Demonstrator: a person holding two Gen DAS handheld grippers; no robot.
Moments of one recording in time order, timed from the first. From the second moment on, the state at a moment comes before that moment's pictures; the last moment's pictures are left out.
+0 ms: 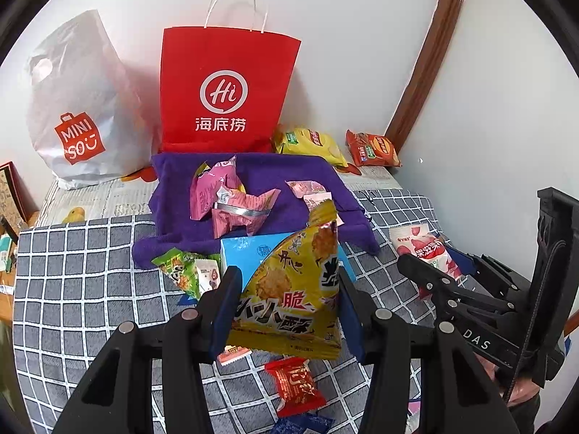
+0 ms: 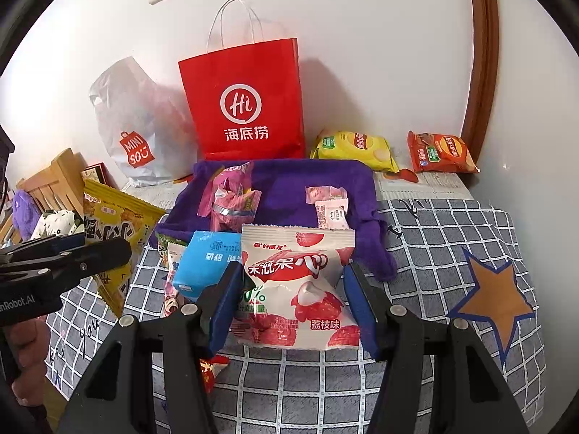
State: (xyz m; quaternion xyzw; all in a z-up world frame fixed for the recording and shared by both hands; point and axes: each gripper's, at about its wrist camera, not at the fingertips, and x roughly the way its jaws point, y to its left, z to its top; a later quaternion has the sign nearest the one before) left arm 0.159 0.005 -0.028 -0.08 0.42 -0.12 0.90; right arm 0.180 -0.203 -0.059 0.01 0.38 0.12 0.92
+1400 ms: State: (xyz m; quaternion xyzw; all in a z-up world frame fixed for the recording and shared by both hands) left arm 0.217 0.022 -0.034 -0.08 0.41 -0.12 0.90; right arm 0.234 -0.203 -0.059 -0.01 0.38 0.09 0.92
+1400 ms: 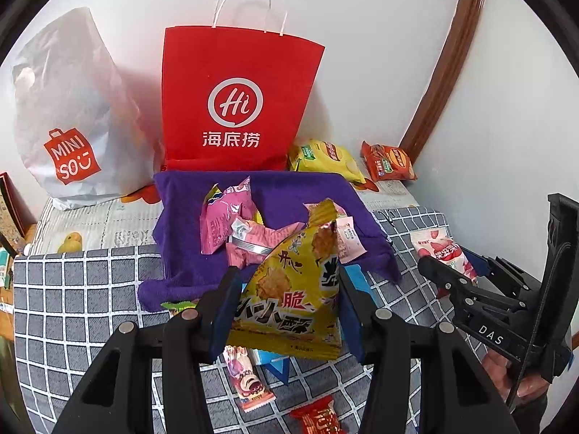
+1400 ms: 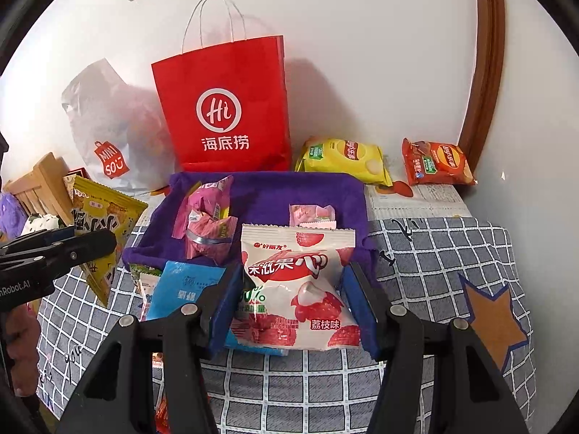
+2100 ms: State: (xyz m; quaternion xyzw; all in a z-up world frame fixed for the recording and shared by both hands) left arm 0.257 0.031 -0.048 -0.08 0.42 -0.11 0.89; right arm 0.275 -0.210 -0.067 -0.01 0.39 0.09 0.92
